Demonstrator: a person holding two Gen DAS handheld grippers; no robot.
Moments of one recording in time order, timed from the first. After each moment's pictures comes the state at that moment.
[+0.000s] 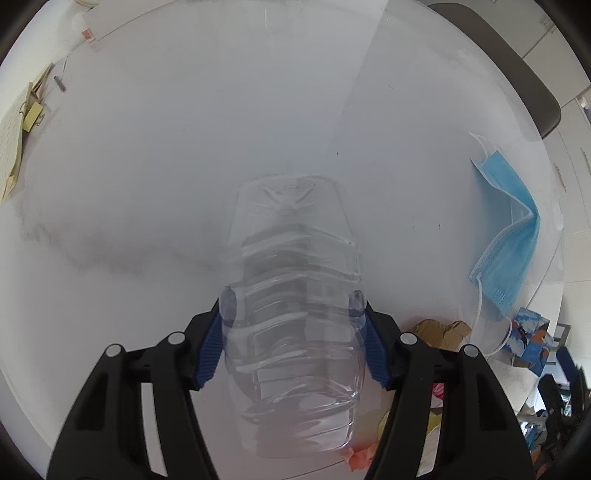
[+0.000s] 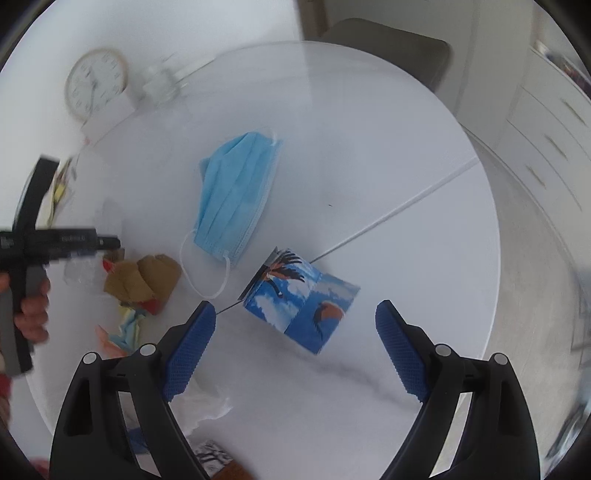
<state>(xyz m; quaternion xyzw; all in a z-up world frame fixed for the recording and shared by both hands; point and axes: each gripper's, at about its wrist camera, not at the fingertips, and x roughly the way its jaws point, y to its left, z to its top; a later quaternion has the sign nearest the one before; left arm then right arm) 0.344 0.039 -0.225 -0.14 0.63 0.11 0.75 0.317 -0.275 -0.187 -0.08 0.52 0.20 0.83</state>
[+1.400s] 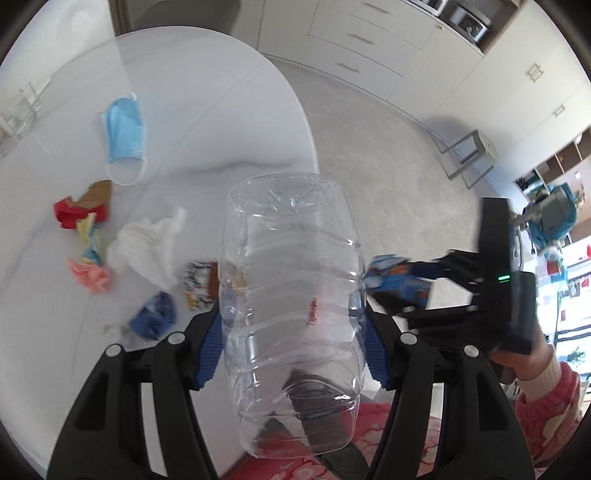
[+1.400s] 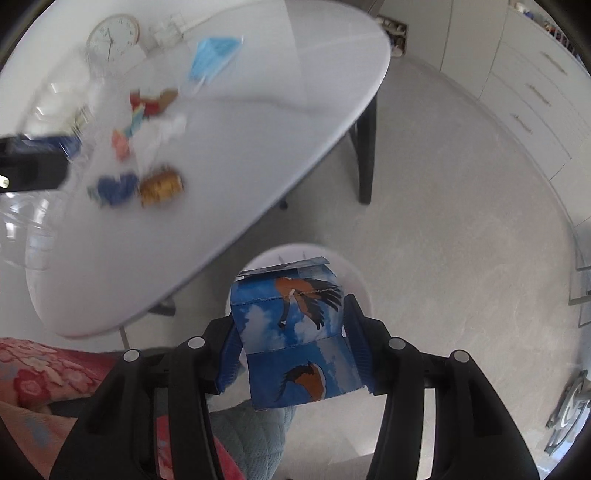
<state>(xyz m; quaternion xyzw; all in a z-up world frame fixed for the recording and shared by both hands) 0.145 -0.284 -0.121 0.04 0.60 -0.23 0.77 0.092 -0.435 -0.228 -0.05 0.59 0.18 0.78</state>
